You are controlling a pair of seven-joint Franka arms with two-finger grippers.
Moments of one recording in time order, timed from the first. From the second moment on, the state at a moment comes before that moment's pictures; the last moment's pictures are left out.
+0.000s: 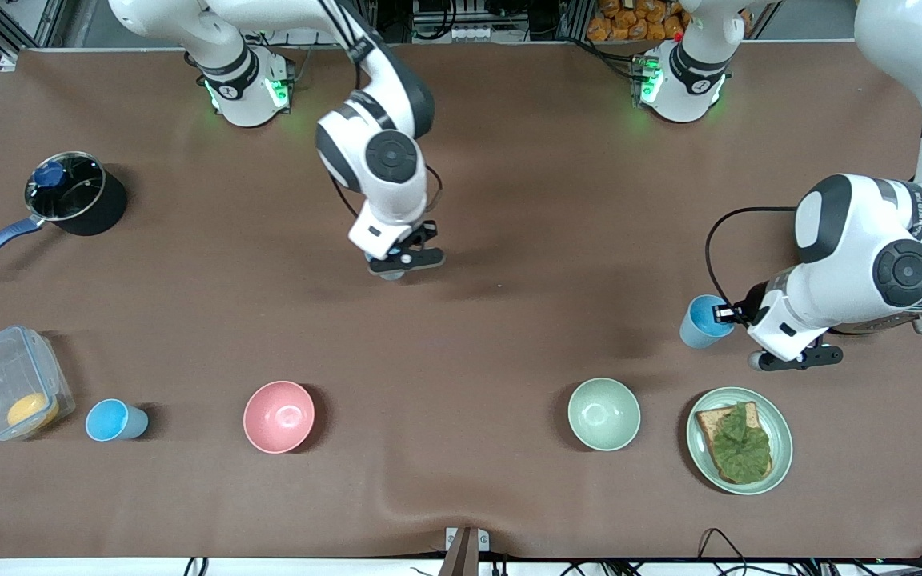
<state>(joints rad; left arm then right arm) 0.20 0.40 -0.38 -1.70 0.07 1.95 -0.29 0.81 0.47 -0.07 -1.75 0.02 2.10 0.55</state>
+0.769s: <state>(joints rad) 0.18 0.40 -0.52 -1.60 0.05 1.80 -0.45 0.85 0.64 -0.07 -1.56 0.06 2.09 0.62</state>
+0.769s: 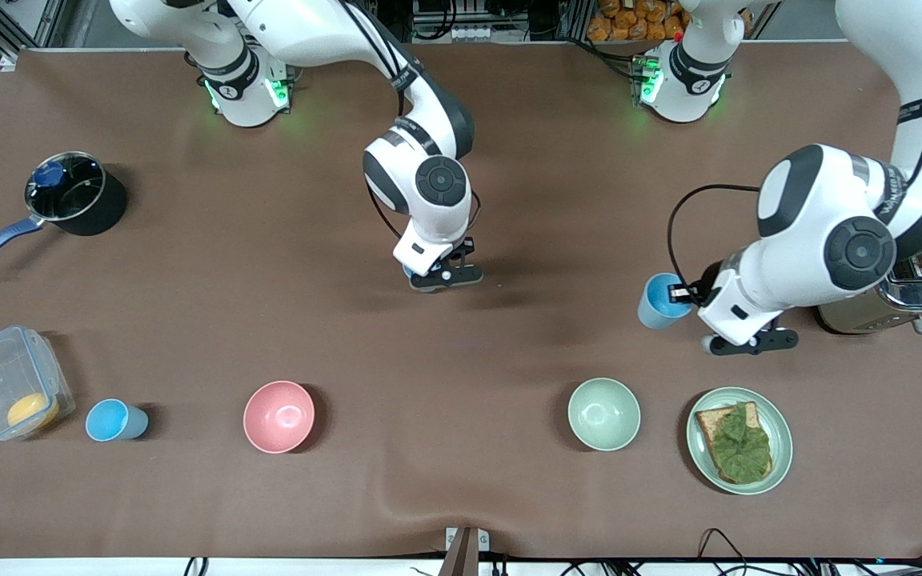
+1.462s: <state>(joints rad) 0.14 0.40 -0.57 -1.57 0.05 1.76 -0.57 0.85 0.66 -0.07 -1.55 0.06 2.10 0.66</state>
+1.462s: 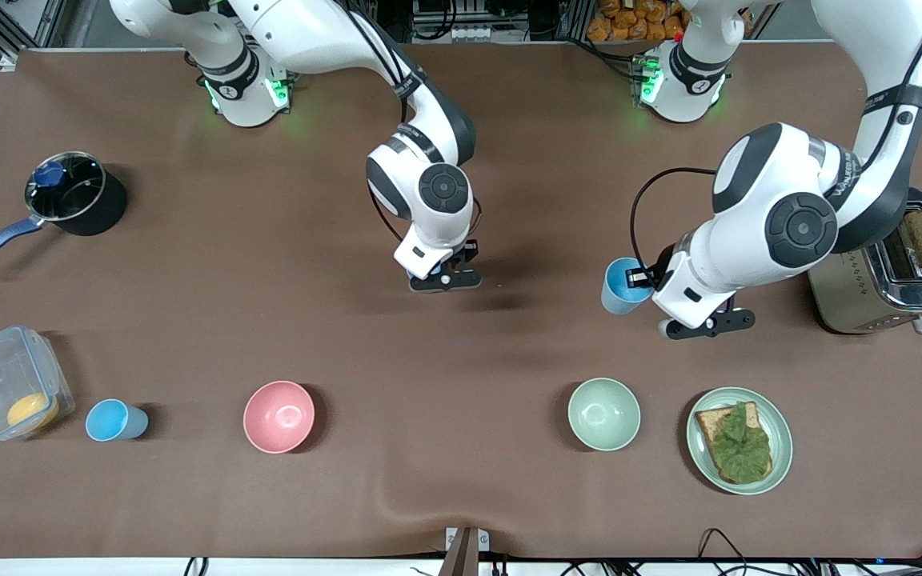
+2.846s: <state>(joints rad) -0.20 0.44 -0.59 -1.54 0.05 1.90 -1.10 0.52 0.52 -0.10 -1.45 0.09 1.80 0.37</state>
